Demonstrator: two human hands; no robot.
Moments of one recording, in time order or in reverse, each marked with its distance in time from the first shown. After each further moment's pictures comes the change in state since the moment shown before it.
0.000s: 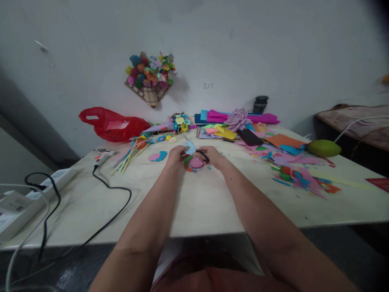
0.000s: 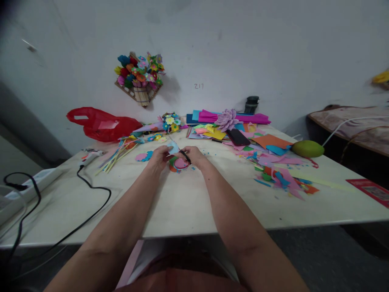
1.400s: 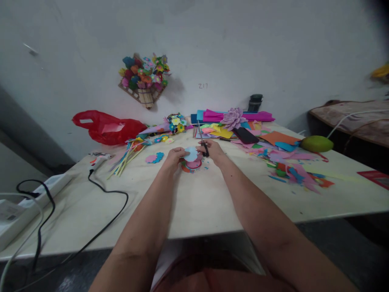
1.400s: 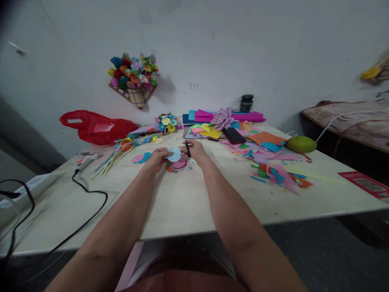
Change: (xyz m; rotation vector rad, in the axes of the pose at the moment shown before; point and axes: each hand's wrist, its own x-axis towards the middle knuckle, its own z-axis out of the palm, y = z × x) left_hand 0.002 -0.002 -0.009 0.237 -0.207 0.032; right_hand 0.002 -0.009 -0.014 0.214 0.241 -0.044
